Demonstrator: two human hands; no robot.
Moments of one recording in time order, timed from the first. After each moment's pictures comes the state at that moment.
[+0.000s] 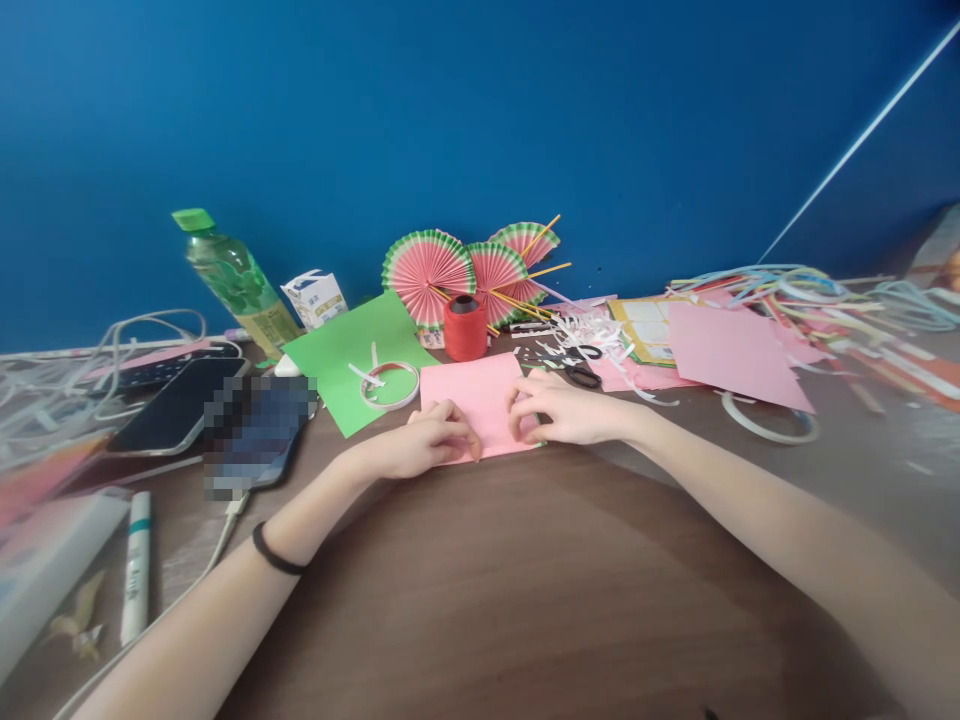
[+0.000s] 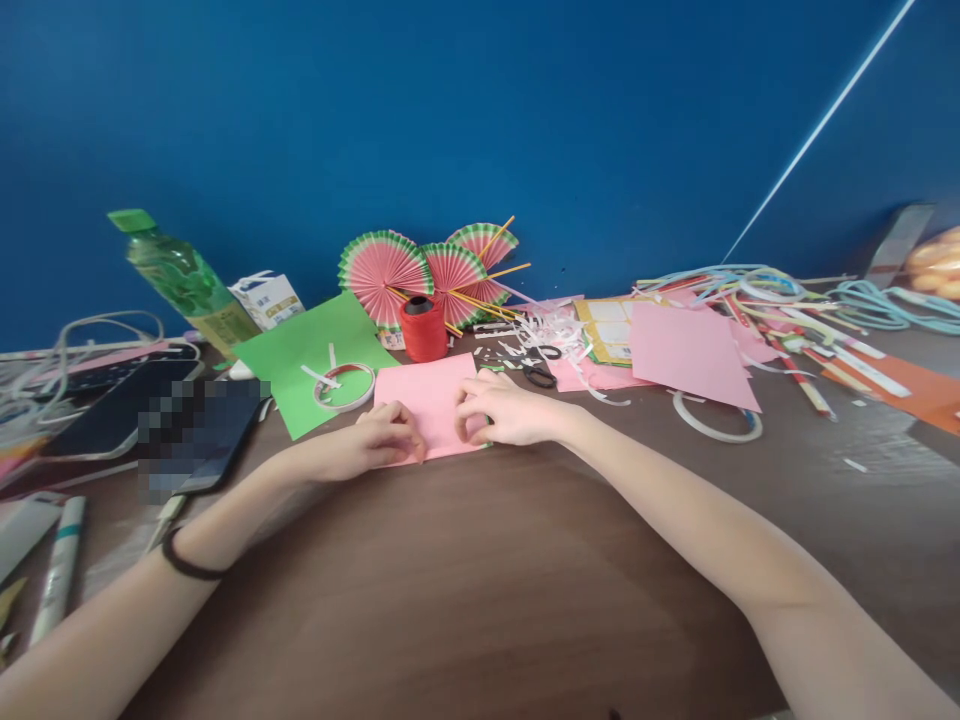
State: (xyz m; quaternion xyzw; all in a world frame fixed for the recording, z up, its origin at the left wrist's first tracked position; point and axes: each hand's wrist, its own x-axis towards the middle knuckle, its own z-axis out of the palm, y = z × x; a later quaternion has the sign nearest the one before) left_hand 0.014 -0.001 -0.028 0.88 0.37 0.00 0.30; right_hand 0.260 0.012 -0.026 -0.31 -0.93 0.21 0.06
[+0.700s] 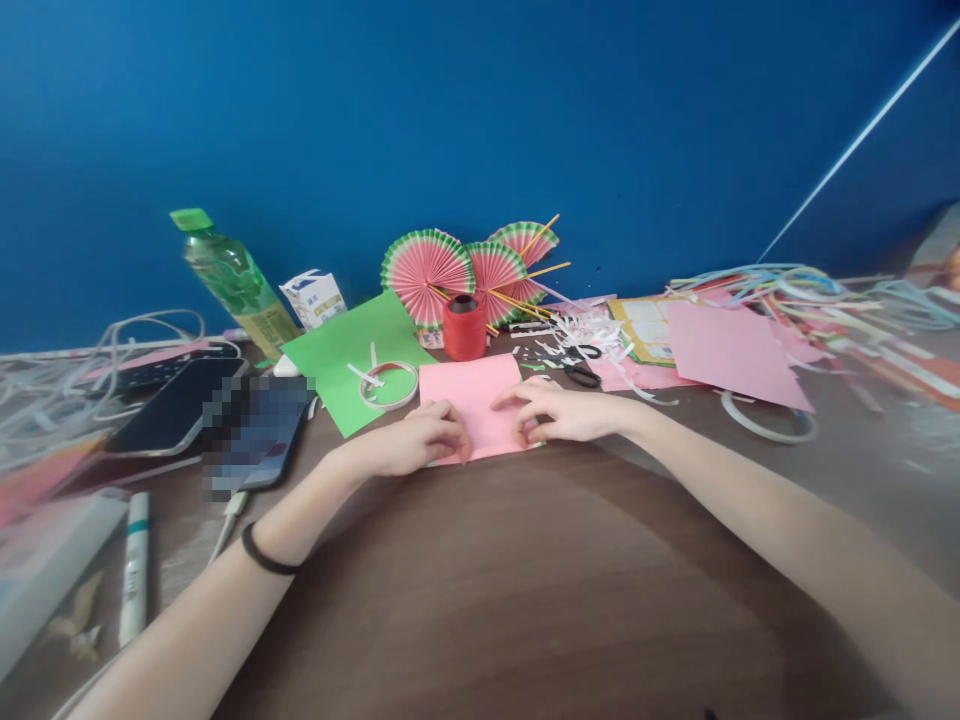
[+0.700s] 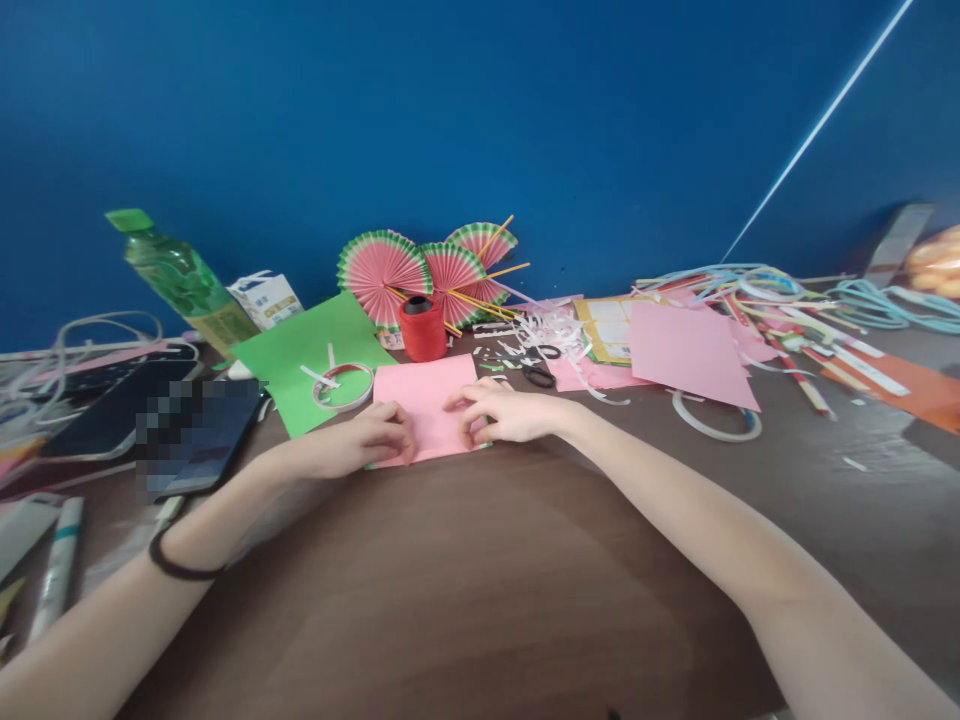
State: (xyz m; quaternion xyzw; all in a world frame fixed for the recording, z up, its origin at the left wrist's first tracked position) left_hand 0.013 -0.001 -0.018 0.89 0.35 -0.01 0.29; right_hand 0.264 0.018 -0.028 -0.30 -0.91 0.28 0.02
